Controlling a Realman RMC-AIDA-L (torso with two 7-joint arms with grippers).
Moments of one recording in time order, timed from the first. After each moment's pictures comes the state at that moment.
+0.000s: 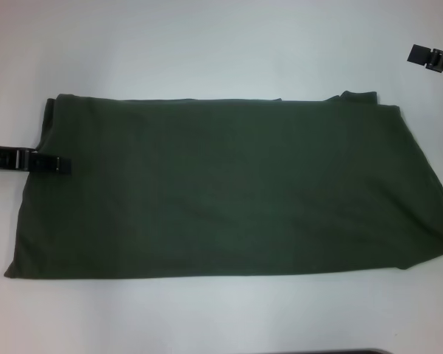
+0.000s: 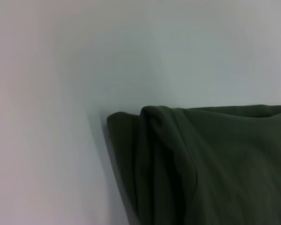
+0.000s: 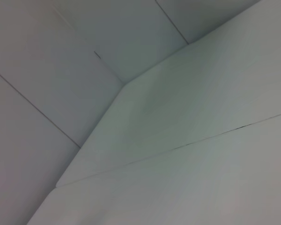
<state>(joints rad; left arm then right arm) -0.55 -2.04 -2.51 -0.84 -0.60 1.45 -2.22 0.45 1.97 -0.34 -0.58 -2.05 -1.49 1.84</state>
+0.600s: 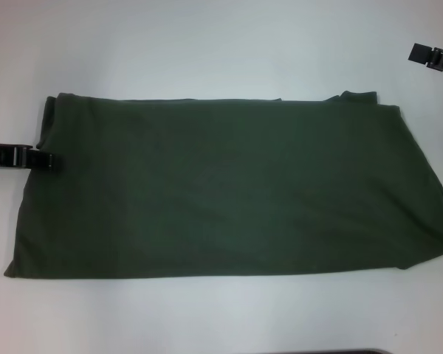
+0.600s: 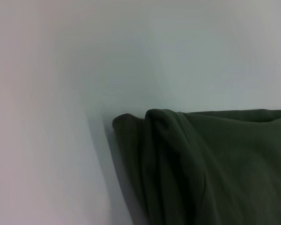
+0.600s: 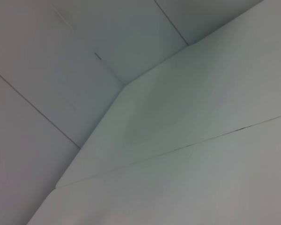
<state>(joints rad) -0.55 -2.04 -2.51 -0.85 -0.60 1.45 -2.23 0.45 1.97 -0.34 -0.58 -2.04 -1.49 1.84</state>
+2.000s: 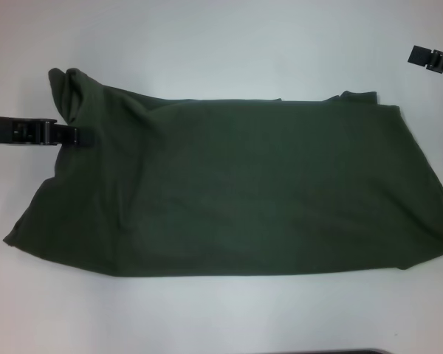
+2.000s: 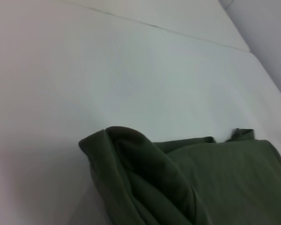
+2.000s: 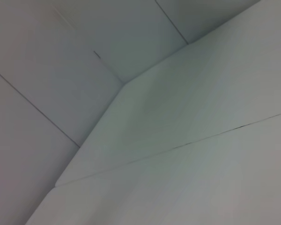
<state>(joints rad) -0.54 -2.07 -2.52 -0.95 -0.78 1.64 -2.23 0.45 1.97 -0.34 -0.58 -2.05 -1.49 1.84</state>
